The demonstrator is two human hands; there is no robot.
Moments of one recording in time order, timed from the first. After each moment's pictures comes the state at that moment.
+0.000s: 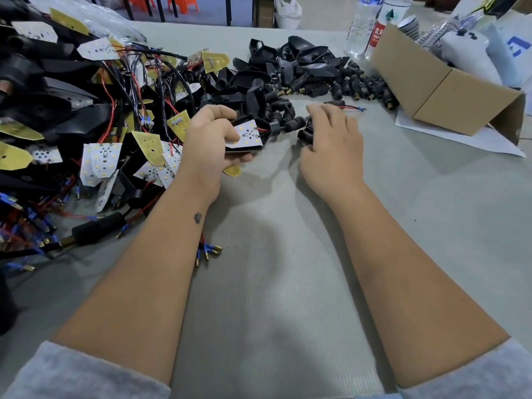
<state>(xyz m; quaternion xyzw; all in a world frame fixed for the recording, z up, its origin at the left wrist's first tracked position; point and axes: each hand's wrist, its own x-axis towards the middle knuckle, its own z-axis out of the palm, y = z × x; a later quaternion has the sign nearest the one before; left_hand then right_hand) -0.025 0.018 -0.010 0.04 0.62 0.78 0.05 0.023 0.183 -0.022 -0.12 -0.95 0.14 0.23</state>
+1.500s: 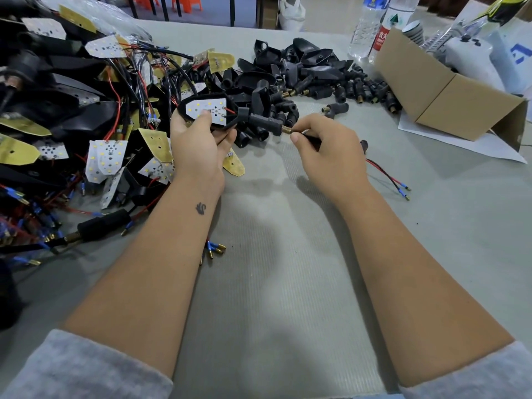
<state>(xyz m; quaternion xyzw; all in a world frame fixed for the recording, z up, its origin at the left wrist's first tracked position) -0.036 0.020 -0.014 -0.07 0.45 0.89 -0.03 0.026 0.183 -0.021 -0.03 -0.92 0.27 0.29</state>
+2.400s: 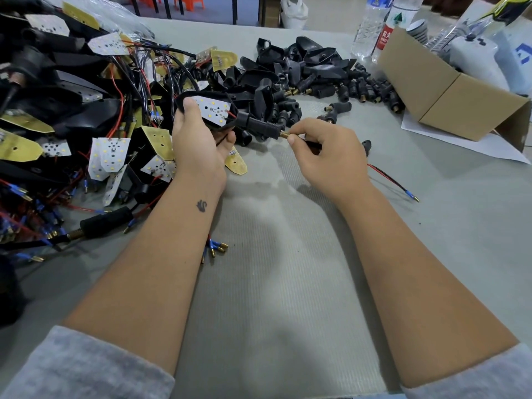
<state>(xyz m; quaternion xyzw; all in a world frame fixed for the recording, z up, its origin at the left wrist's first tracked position) -0.039 0.017 -0.013 -0.10 0.43 0.90 -0.02 0.031 0.178 -0.019 0.00 -0.92 0.26 0.28</state>
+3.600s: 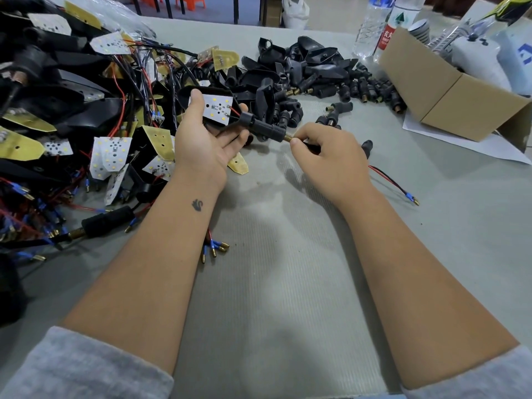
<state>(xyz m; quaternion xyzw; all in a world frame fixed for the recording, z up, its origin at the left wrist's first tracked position) -0.030 0.012 -0.010 -0.04 0.40 0.91 0.08 0.031 0.179 -0.021 -0.03 -0.93 0.27 0.24</state>
